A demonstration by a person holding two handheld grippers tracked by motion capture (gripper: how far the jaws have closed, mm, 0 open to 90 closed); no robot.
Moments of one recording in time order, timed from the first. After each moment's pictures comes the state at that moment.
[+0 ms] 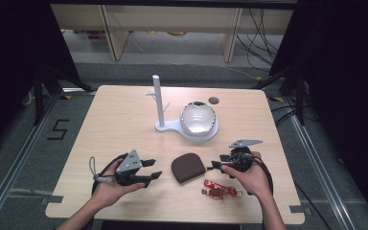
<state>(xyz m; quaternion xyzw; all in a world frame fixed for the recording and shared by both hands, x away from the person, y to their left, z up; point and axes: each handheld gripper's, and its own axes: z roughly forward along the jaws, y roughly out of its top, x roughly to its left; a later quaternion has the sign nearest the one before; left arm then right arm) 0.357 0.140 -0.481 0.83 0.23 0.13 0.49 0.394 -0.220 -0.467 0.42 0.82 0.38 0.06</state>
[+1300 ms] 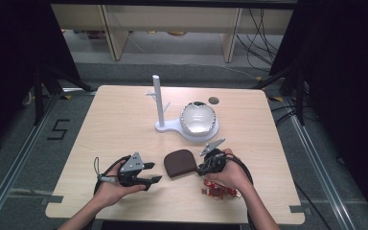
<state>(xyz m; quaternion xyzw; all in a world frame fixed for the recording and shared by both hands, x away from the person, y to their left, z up) 0.363 0.150 -0.502 0.84 0.25 0.12 0.47 0.411 -0.159 -0.492 0.28 0.92 0.28 0.04</state>
